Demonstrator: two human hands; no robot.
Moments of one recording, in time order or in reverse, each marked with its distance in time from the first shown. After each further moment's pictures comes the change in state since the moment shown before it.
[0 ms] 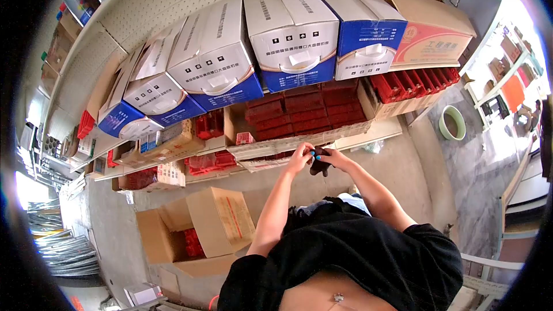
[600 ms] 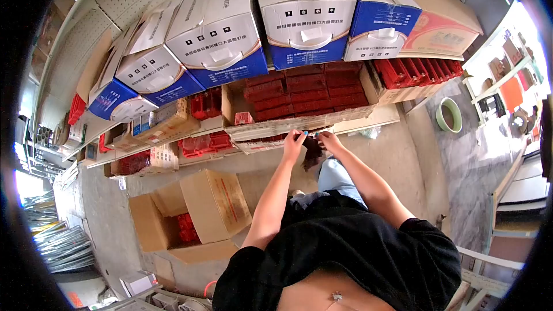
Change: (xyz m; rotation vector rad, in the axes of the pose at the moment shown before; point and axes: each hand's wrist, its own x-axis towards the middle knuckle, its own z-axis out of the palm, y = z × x) left_hand -0.018 -0.020 -0.014 0.155 0.470 -0.012; right_hand 0.034 0.032 0.035 0.087 0.282 0.229
